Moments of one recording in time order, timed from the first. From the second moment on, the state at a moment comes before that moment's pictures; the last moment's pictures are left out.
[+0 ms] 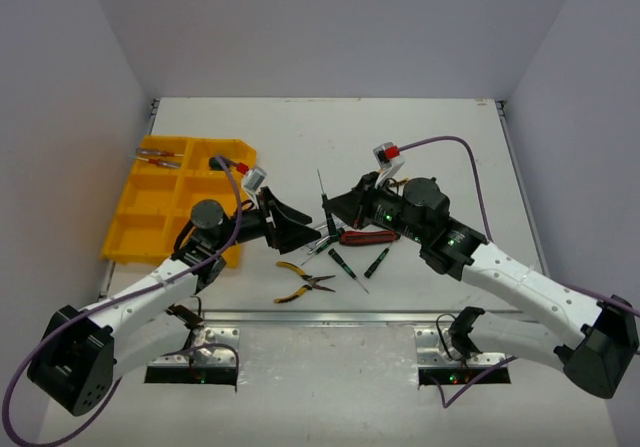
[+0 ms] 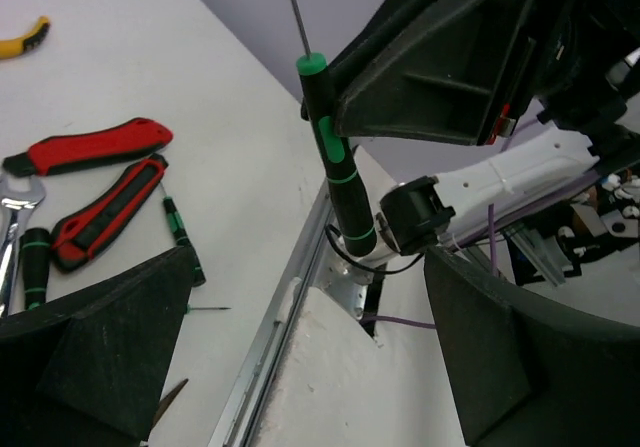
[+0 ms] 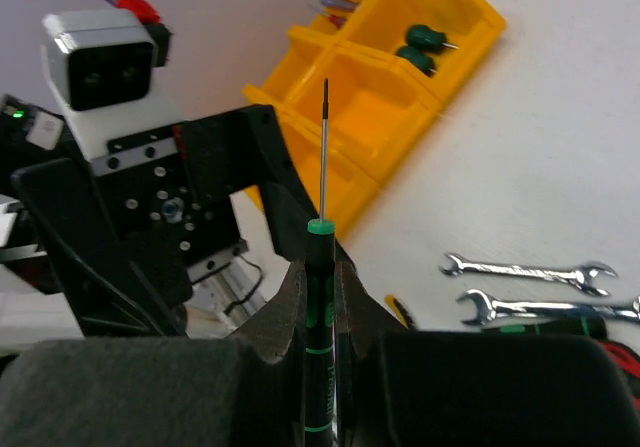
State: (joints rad) left arm -0.48 0.97 0.40 0.63 0.70 -0.78; right arm 0.79 1.03 0.75 0.14 -0.12 0.58
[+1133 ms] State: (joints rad) left arm -0.41 1.13 0.83 0.08 -0.01 -0.76; right arm 0.58 0.99 0.80 -0.11 0.15 0.64
